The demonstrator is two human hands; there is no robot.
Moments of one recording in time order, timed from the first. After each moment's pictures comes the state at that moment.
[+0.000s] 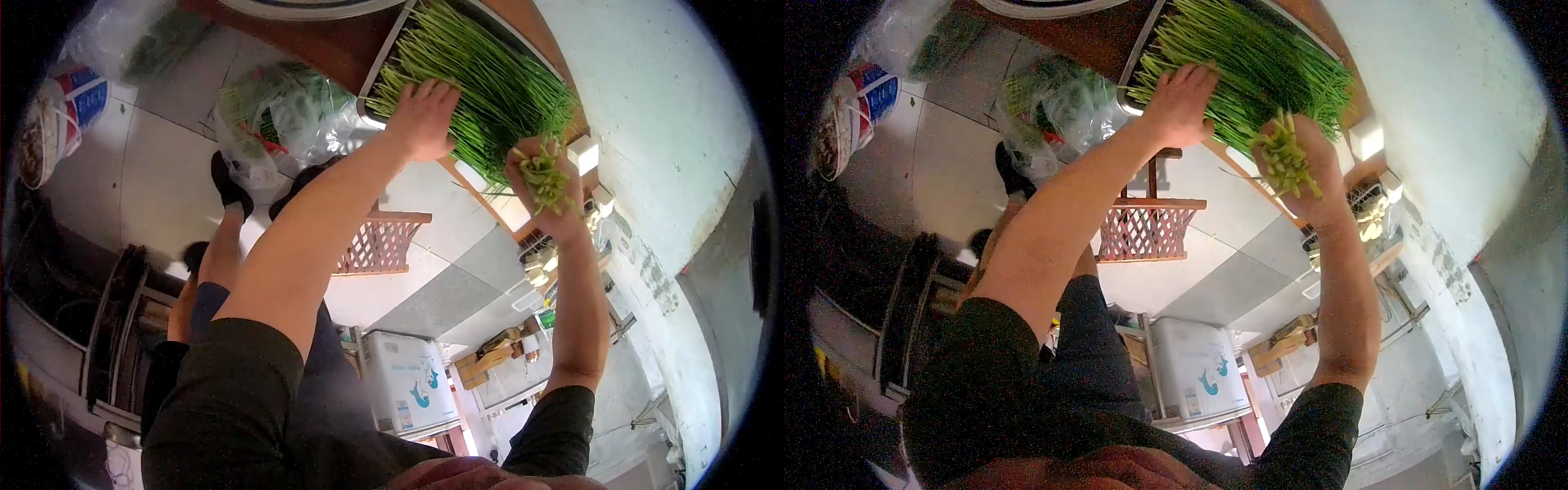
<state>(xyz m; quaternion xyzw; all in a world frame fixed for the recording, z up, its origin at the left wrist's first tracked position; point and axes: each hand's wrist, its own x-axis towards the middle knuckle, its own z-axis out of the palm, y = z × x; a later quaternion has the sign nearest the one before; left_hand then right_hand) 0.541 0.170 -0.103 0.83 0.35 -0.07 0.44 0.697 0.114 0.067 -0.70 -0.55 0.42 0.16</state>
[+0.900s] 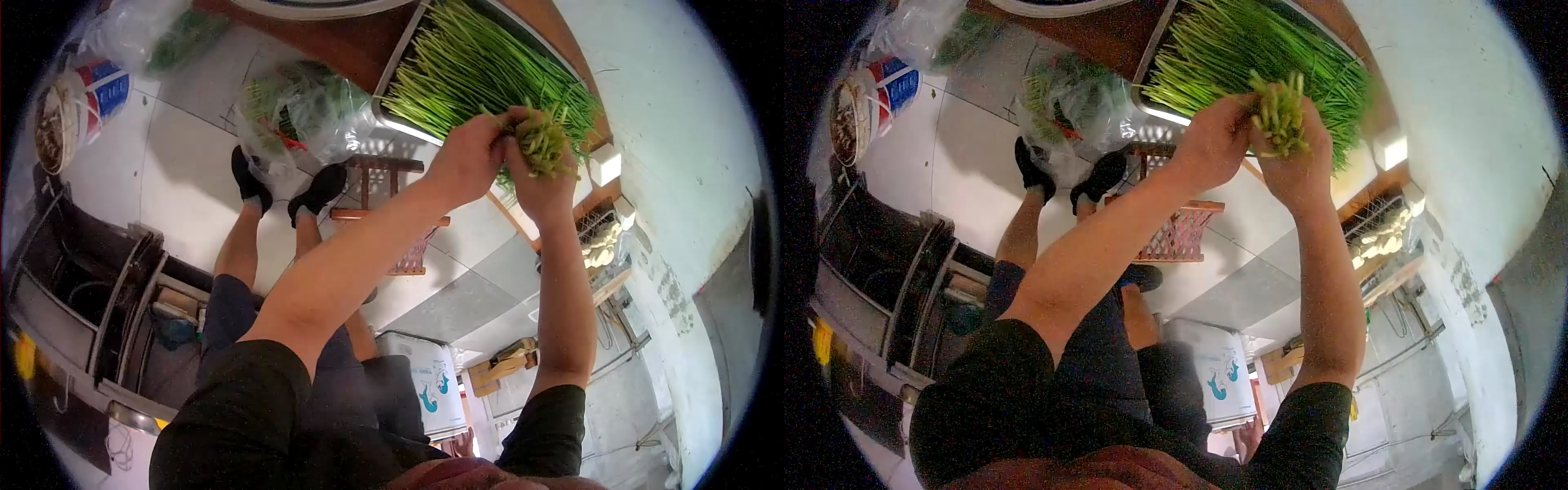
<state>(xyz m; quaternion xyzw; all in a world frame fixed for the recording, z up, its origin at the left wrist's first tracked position) 0.552 0.144 -0.040 0.58 0.41 0.27 0.65 0.682 0.117 0.021 -0.75 -0.52 0.34 0.24</state>
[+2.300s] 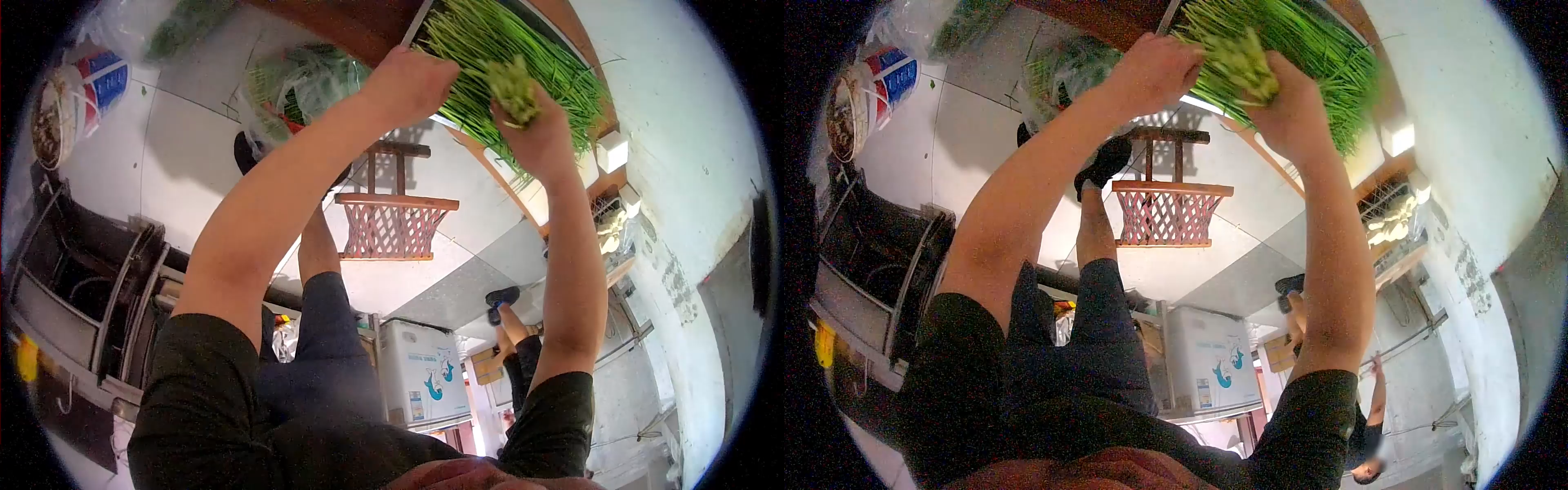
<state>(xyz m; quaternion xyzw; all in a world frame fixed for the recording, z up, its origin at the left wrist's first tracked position) 0.482 0.213 -0.089 0.88 0.30 0.02 0.37 0.661 0.145 0.015 -0.75 -0.53 0.38 0.12</state>
